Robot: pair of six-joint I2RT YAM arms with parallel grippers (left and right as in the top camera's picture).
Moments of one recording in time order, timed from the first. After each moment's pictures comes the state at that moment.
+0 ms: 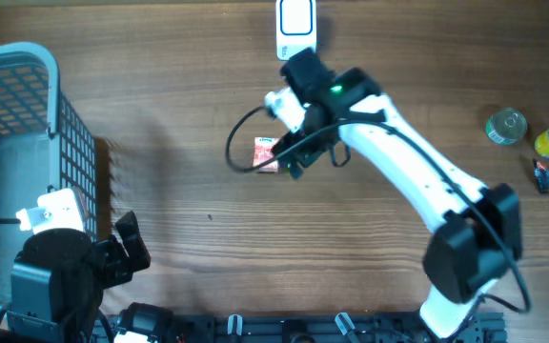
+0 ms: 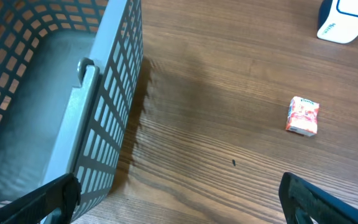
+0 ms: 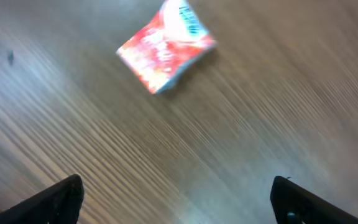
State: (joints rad) left arm -0.25 0.66 1.28 -1.44 -0.35 -0.40; right arm 0.58 1.90 1.63 -1.12 -0.12 -0.26
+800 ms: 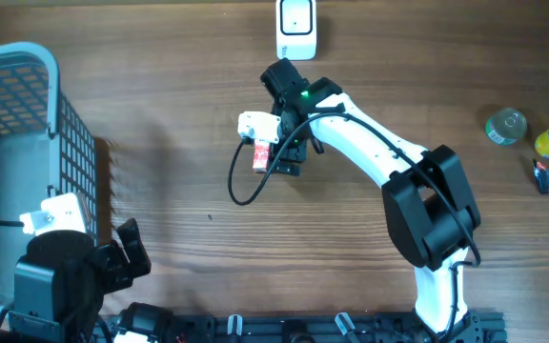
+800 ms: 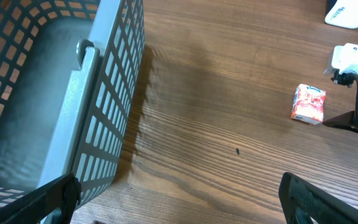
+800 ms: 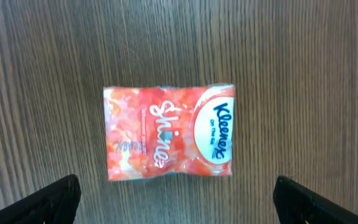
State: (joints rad) left arm -0.25 0.66 1.28 -1.48 -0.34 -0.41; right arm 0.59 2.11 1.63 -0.86 -0.19 -0.89
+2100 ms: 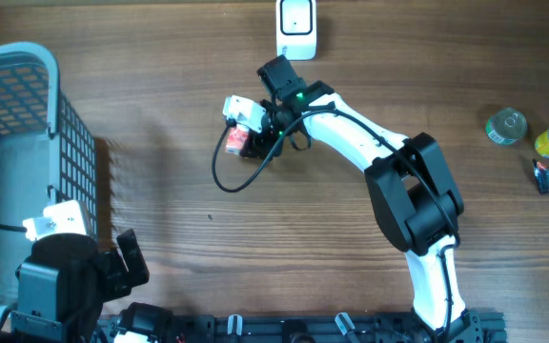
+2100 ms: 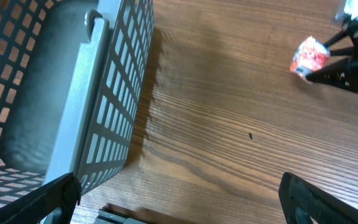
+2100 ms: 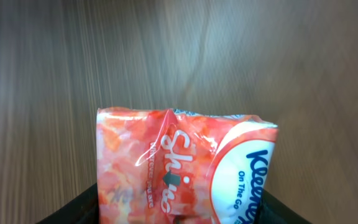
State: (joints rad) left arm -0.25 0.66 1.28 -1.55 -0.35 -0.41; right arm 0.58 2.21 1.65 -0.57 -0.52 -0.68
